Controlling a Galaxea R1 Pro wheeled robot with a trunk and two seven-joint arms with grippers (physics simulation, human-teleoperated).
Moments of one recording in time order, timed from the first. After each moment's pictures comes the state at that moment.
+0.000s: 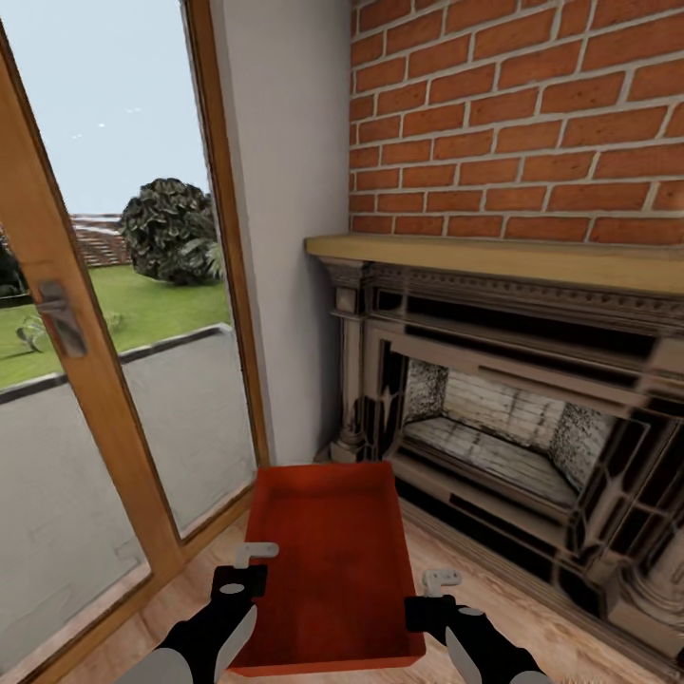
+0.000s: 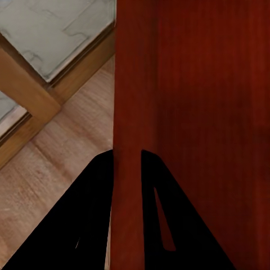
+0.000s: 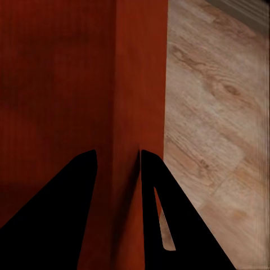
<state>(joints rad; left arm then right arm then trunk) -0.56 -0.07 -0.30 -0.36 0.22 0.08 0.36 -0.52 0.07 -0.02 -0.32 0.02 0.12 0.14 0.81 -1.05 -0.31</state>
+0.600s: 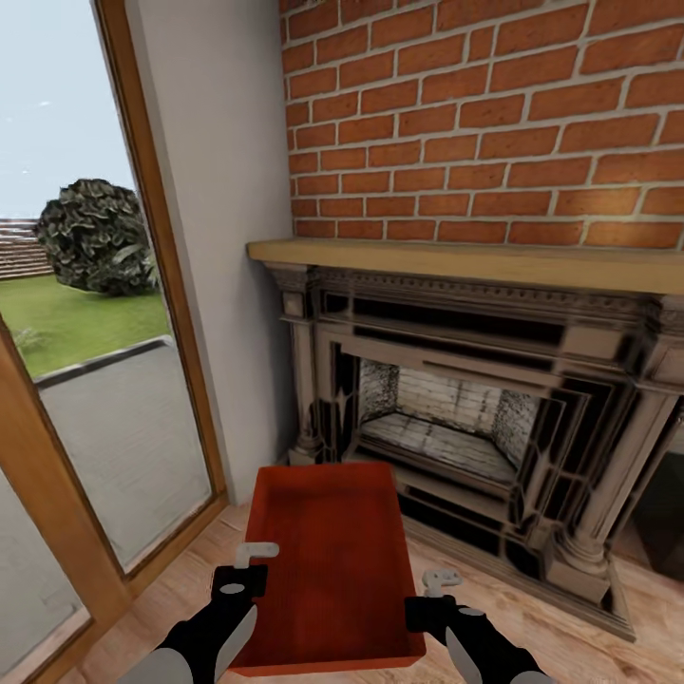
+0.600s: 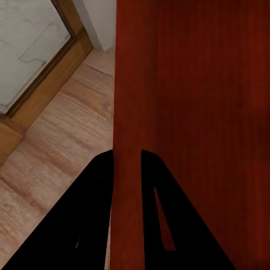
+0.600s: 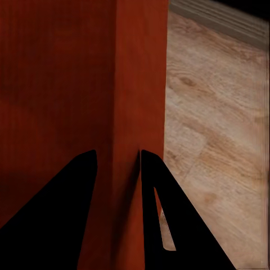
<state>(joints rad) -0.56 -0.07 -0.30 -0.36 0.22 0.08 0.36 -0.52 0.07 -0.02 -0.32 0.02 0.12 0.14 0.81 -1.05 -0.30</state>
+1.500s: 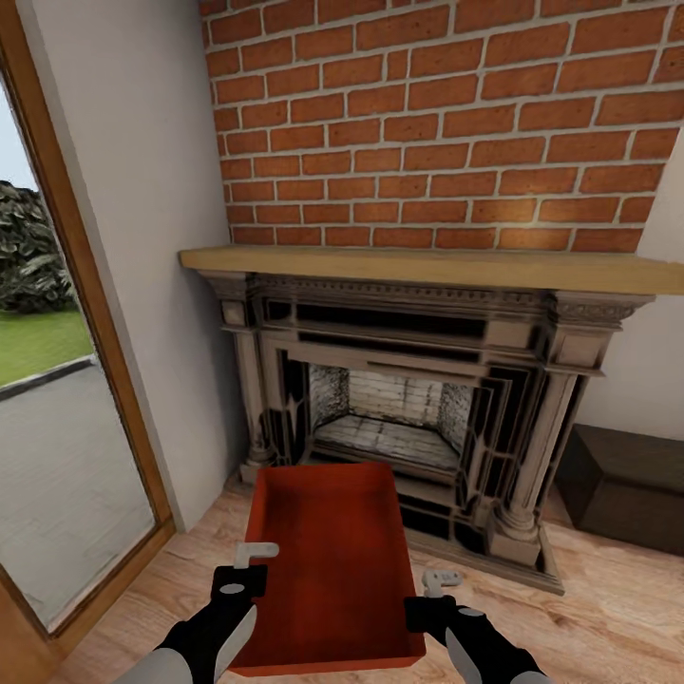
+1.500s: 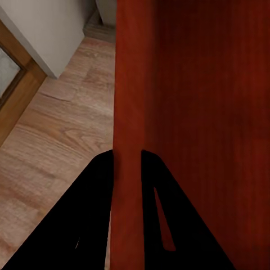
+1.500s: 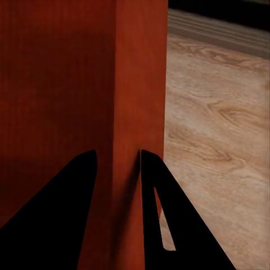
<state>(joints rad) -0.56 -0.07 -0.30 -0.36 0.22 0.08 0.36 -0.52 0.07 -0.02 -0.32 0.02 0.12 0.14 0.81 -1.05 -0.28</state>
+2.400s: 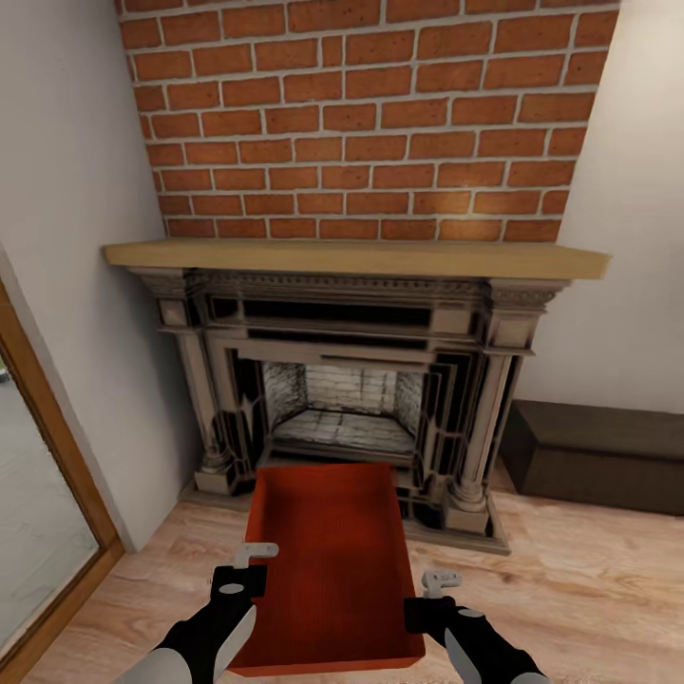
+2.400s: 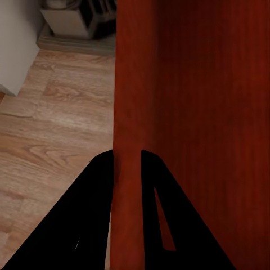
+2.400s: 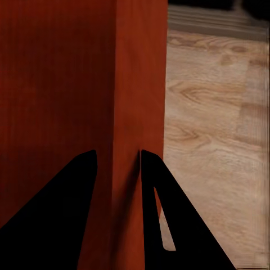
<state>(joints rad) -0.56 -0.07 -0.30 -0.36 0.23 0.08 0.35 -0.52 0.07 0.00 -0.32 0.00 0.11 0.13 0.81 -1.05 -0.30</state>
